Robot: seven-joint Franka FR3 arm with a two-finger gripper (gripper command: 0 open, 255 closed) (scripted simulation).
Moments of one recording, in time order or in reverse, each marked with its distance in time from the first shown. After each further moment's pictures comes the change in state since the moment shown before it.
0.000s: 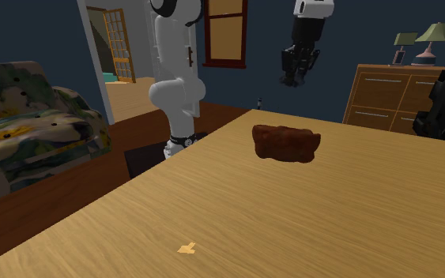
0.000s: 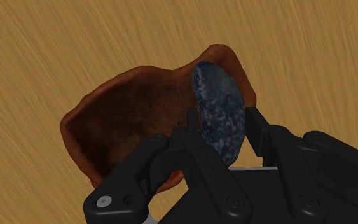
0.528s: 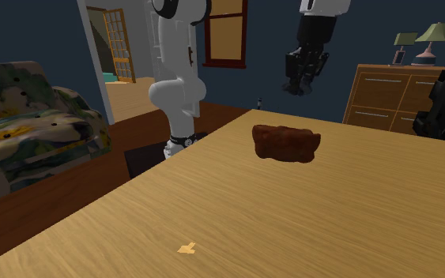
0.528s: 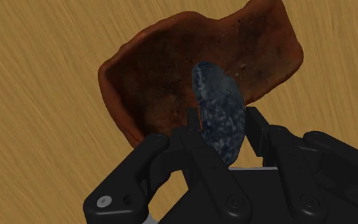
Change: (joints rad) arm -0.058 0.134 -0.064 0.127 -0.054 -0.004 -0.112
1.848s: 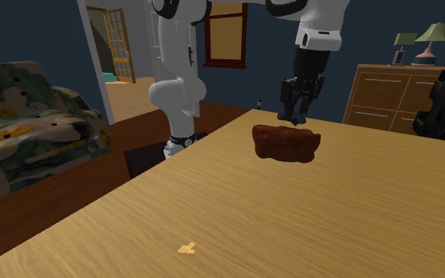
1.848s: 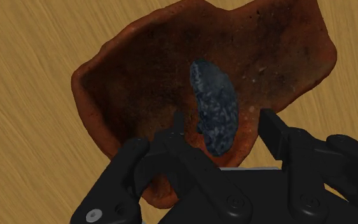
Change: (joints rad) arm -0.001 0.003 -0.001 -0.163 0.000 0.166 -0.009
